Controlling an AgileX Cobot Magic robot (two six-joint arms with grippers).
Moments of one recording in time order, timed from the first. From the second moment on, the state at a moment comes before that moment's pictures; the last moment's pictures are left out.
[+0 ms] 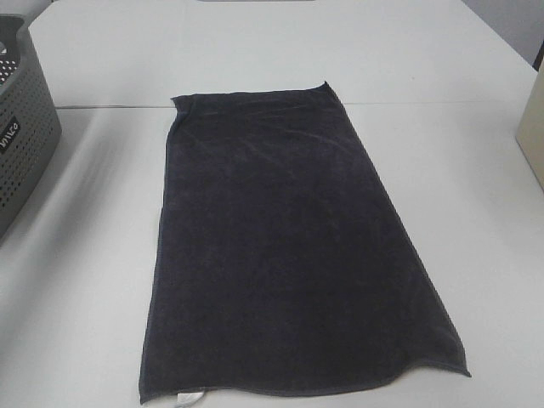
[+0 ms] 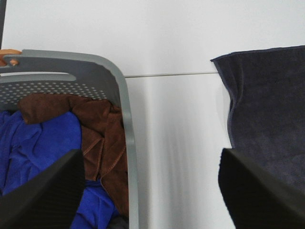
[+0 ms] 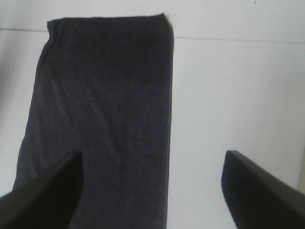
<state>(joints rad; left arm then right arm) 0.01 2.05 -2.30 -0.03 1.21 0.01 0.06 1.68 -1.91 0.19 1.22 -0.04</state>
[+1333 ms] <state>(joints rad) 0.01 0.44 -0.68 0.02 1.10 0.05 0.06 0.14 -0.69 0.13 1.22 -0.07</state>
